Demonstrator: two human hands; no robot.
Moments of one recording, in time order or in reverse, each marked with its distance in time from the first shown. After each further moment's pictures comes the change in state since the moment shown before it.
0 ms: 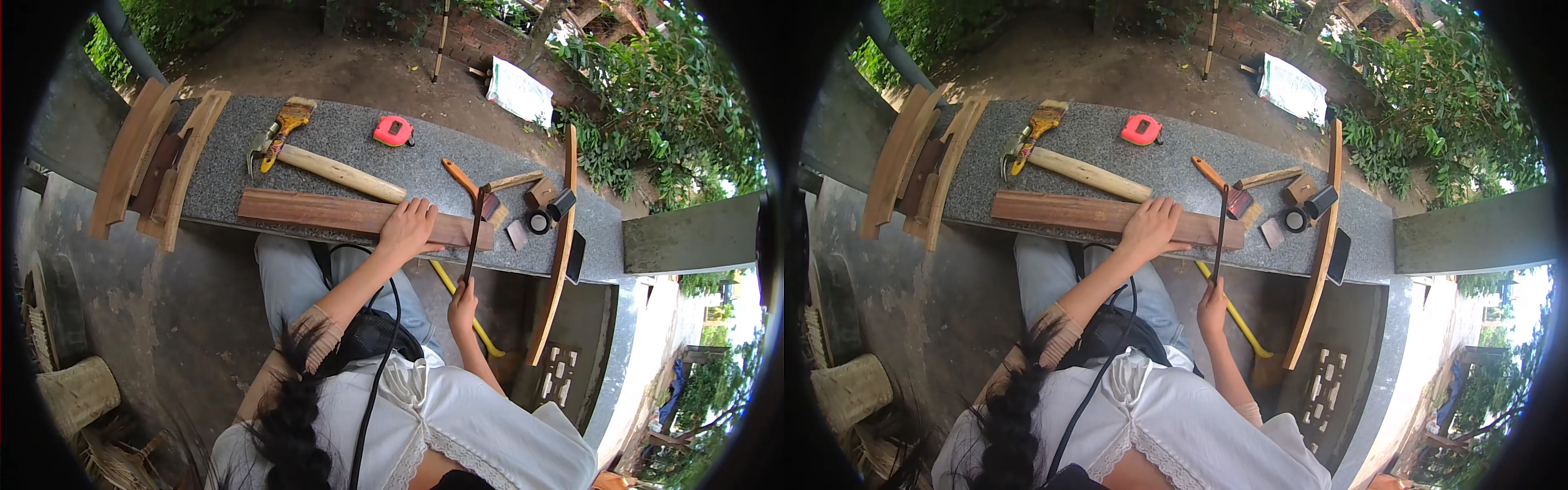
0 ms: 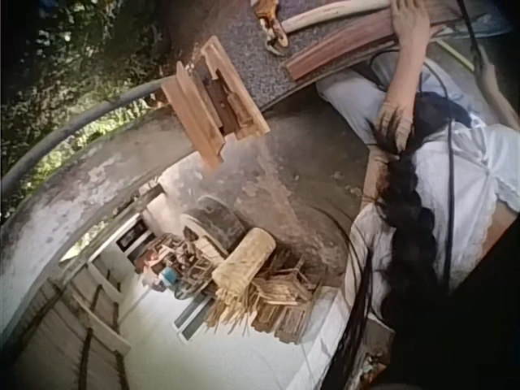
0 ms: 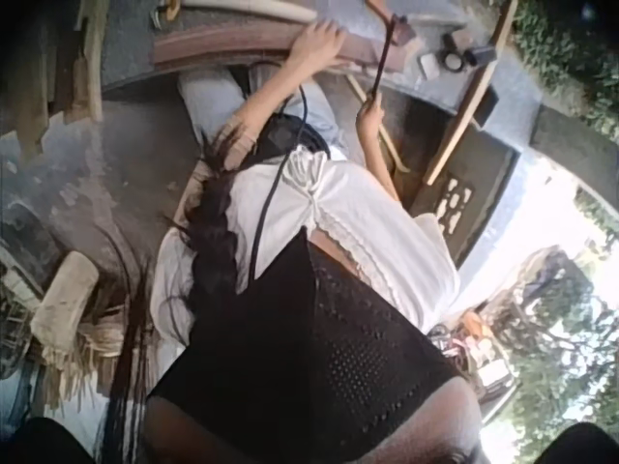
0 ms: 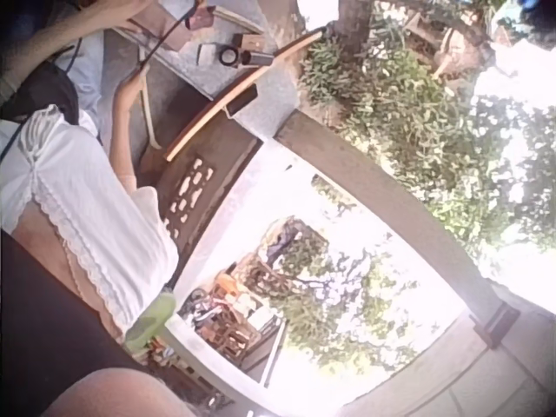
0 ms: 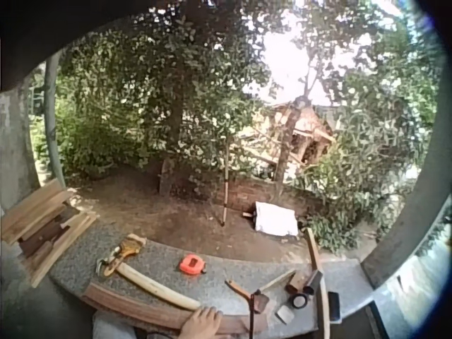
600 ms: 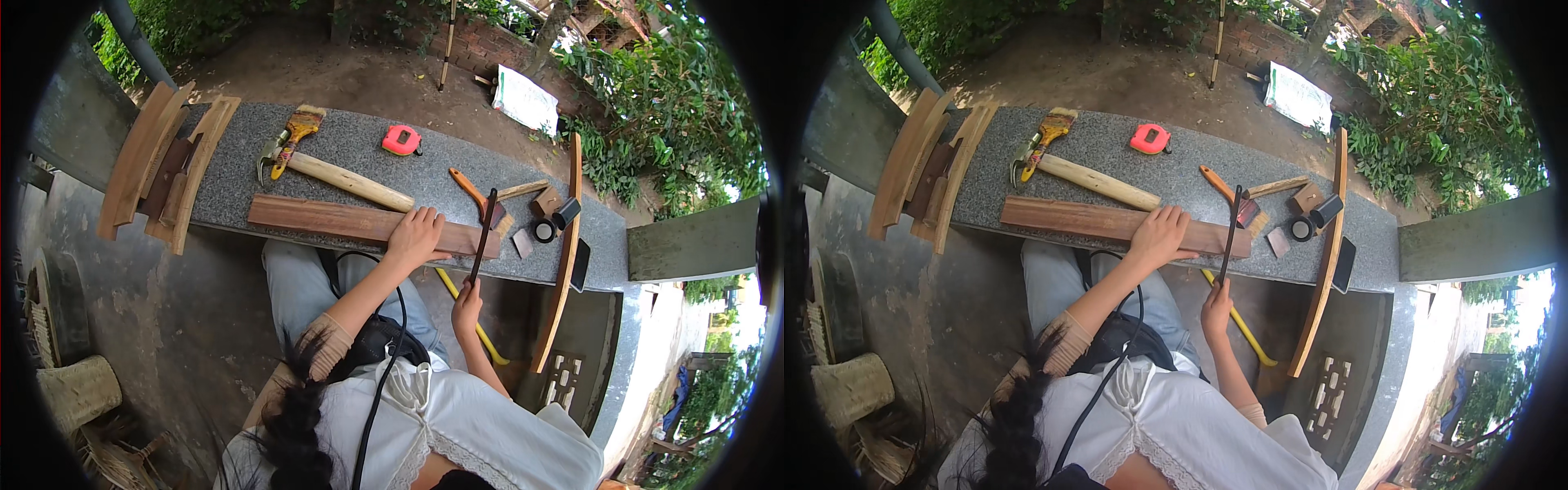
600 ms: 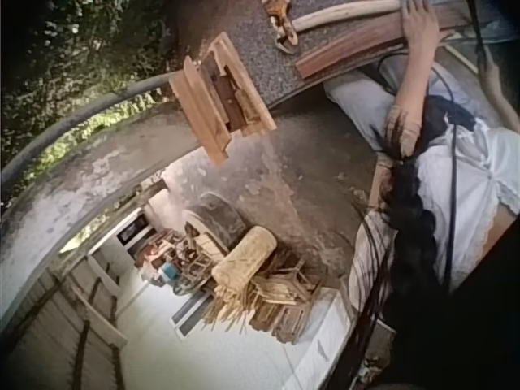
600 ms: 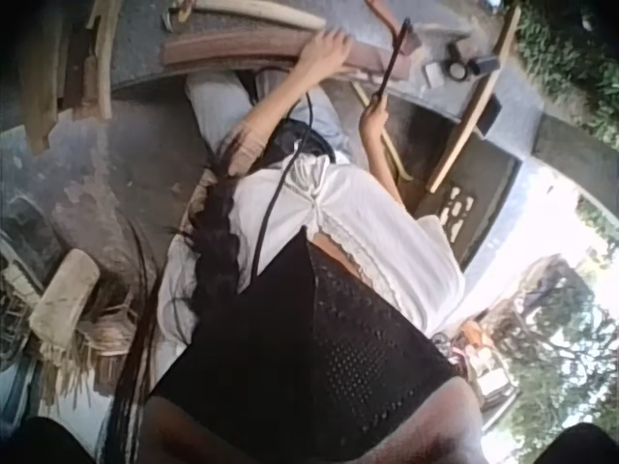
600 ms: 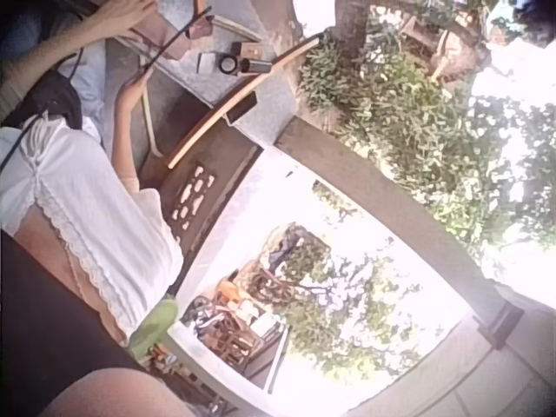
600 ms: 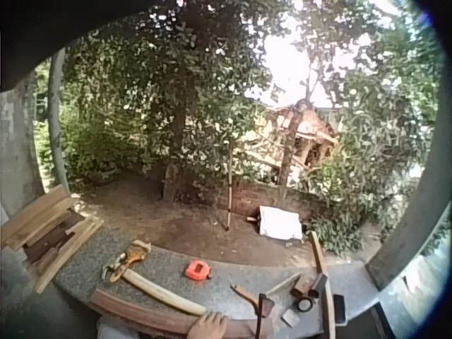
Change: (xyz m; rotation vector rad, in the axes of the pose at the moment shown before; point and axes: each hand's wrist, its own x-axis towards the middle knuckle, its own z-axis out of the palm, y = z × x) left_hand 0.002 0.002 0.001 -0.001 0.026 0.036; right_hand 0.008 -0.014 0.002 0.079 0.099 -0.032
